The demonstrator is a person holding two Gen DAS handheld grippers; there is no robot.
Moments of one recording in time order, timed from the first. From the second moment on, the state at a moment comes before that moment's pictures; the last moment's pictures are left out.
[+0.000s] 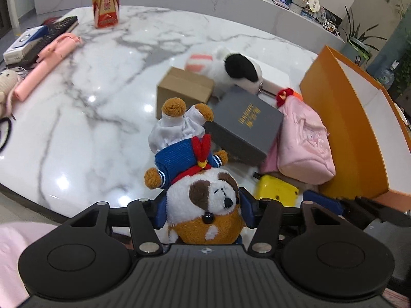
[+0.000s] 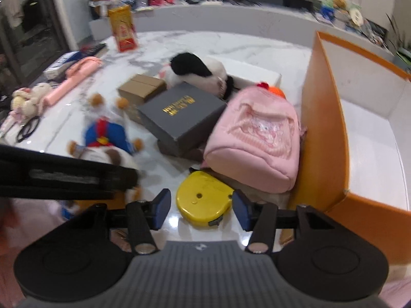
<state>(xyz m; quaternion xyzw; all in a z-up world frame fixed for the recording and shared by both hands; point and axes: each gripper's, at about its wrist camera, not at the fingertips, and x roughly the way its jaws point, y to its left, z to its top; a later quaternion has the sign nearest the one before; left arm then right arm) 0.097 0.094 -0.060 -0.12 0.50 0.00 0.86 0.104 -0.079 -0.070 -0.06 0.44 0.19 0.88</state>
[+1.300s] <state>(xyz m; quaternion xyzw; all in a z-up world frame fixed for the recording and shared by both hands) 0.085 0.014 0.056 -0.03 0.41 -0.16 0.90 0.067 -0.158 0.040 -0.04 0.32 0.16 0.93</state>
